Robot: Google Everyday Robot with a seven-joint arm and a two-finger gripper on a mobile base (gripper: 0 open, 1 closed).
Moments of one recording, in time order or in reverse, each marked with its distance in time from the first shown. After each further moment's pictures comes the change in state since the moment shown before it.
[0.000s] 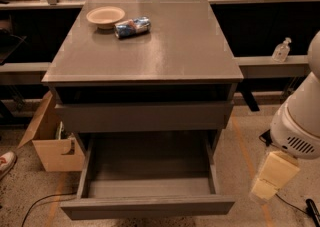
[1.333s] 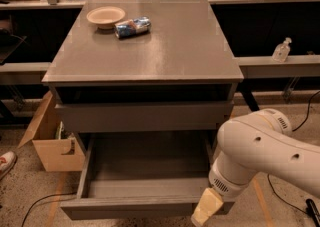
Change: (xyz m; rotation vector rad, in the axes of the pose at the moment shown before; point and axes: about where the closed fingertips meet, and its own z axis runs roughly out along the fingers) arm -0.034 0.047 0.195 -0.121 0.065 0.206
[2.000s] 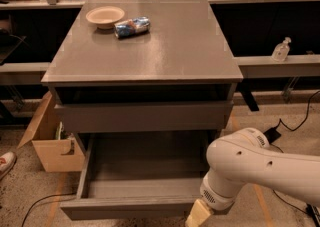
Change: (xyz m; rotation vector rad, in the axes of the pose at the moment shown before) arm 0.003 0.012 0.068 -0.059 0.050 0.137
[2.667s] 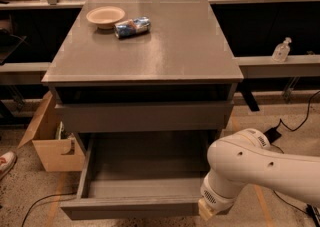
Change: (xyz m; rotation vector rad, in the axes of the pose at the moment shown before) arm 0.001 0.000 0.001 0.000 0.001 0.009
